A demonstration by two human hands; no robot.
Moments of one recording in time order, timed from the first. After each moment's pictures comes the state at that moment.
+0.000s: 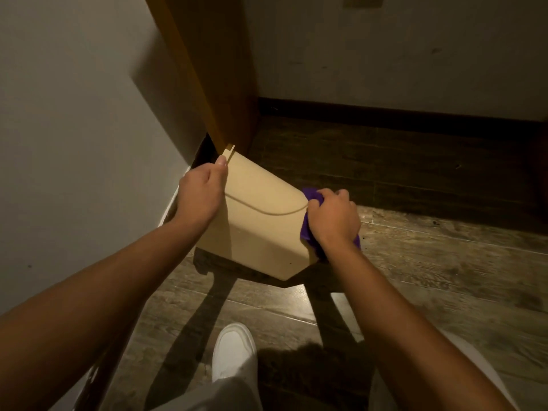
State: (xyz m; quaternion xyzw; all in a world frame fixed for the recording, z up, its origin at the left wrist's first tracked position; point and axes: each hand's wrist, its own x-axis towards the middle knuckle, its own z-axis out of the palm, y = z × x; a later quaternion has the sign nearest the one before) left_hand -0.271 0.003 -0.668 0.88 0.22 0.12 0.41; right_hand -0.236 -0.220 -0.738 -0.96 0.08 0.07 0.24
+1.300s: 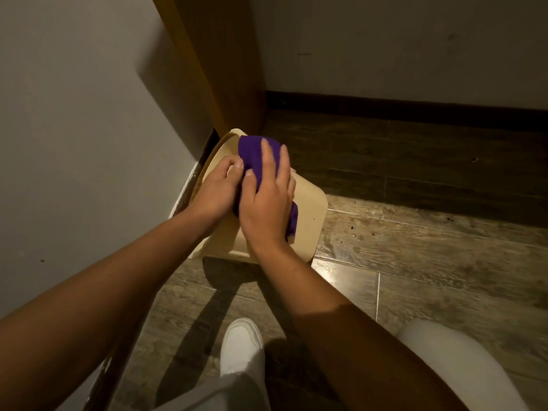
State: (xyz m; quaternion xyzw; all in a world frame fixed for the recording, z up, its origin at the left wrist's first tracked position) left_hand -0.274 -0.008 -0.660 0.80 0.16 -0.03 0.57; right_hand -0.275 -0.099 -0.692 -0.84 -0.01 -0.07 0.53
